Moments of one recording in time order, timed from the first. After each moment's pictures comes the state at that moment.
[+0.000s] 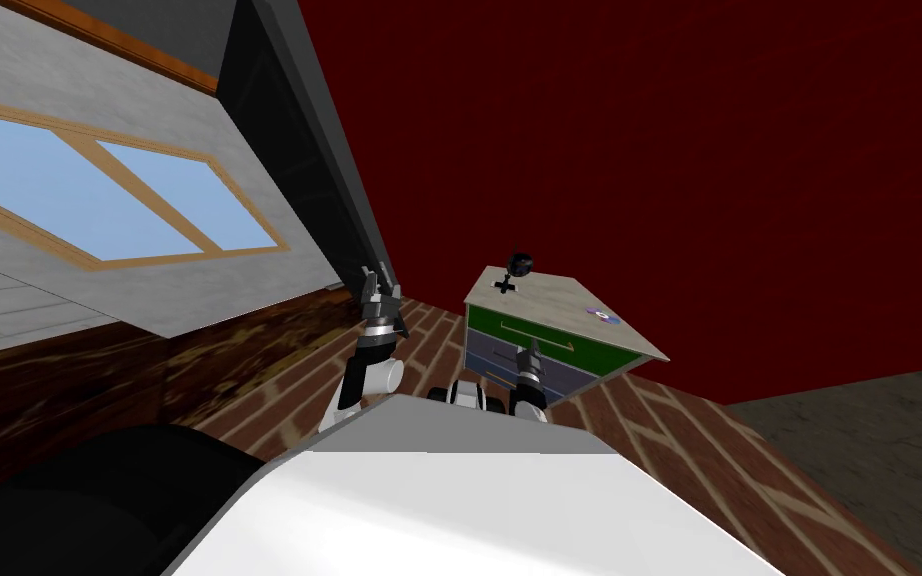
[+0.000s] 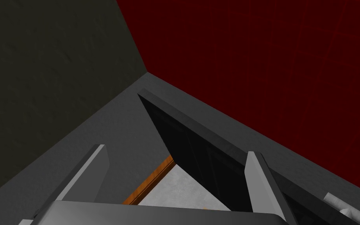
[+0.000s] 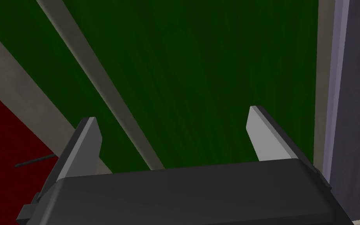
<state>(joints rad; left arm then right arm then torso) 0.45 -0.04 0.04 -2.35 0.10 -0.38 0.04 0.32 -0.22 0.40 -1.59 2.01 0.72 0.63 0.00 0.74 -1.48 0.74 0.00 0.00</state>
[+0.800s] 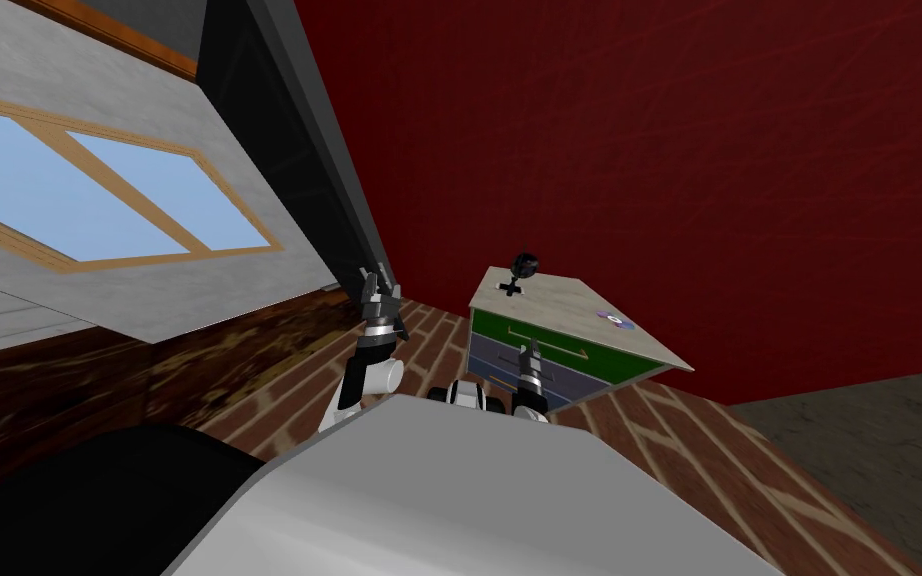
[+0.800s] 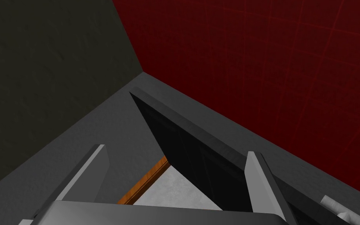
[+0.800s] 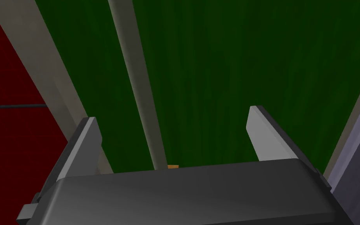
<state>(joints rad) 0.45 -0.04 0.04 -2.35 0.10 -0.38 0.04 0.31 -0.25 0.42 -1.53 2.18 0.84 0.68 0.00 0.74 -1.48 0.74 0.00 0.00</state>
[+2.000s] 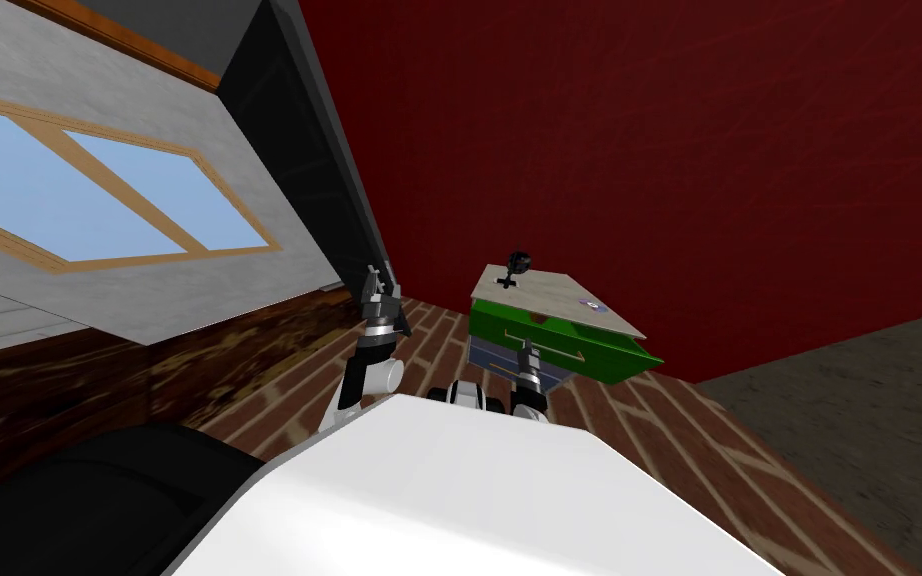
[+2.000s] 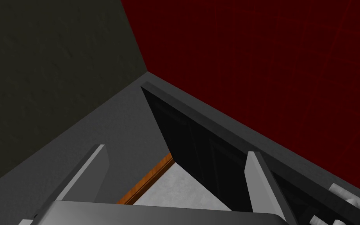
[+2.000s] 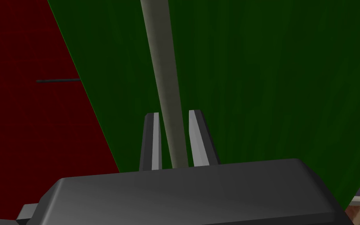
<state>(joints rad) 0.45 -0.04 0.04 -2.35 0.10 -0.38 0.04 0.33 -0.24 0.42 -1.60 2.18 0.80 0.72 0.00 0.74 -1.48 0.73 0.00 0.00</state>
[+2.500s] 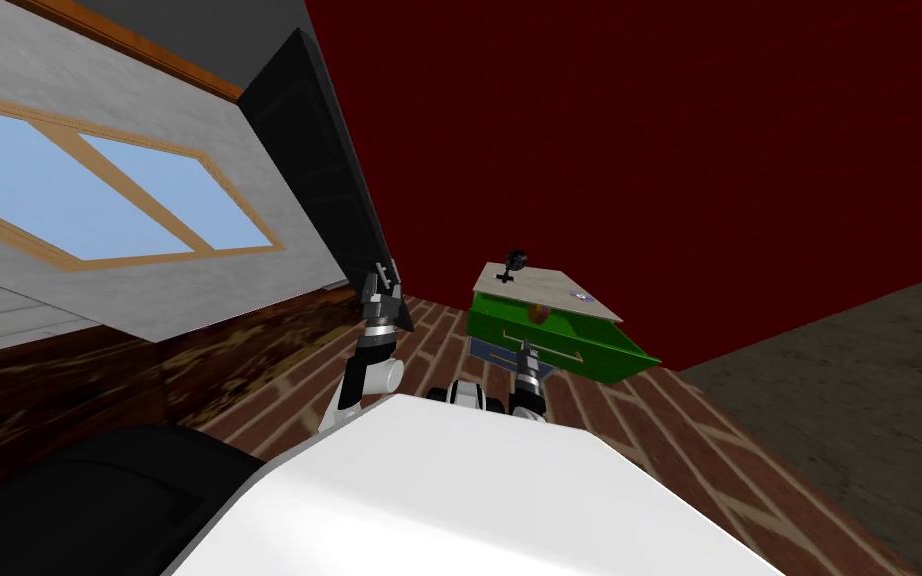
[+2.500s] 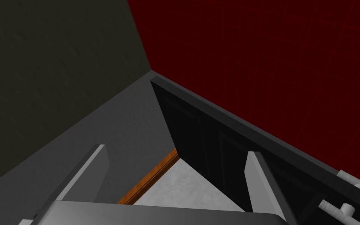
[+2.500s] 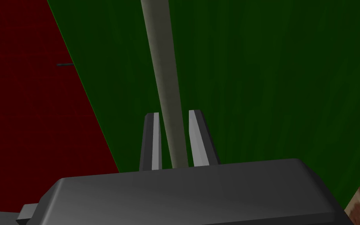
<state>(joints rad) 0.45 -0.04 0.04 -2.35 0.10 -0.38 0.04 0.35 -0.23 0.44 -1.62 2.20 0.80 0.73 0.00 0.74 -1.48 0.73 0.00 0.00</state>
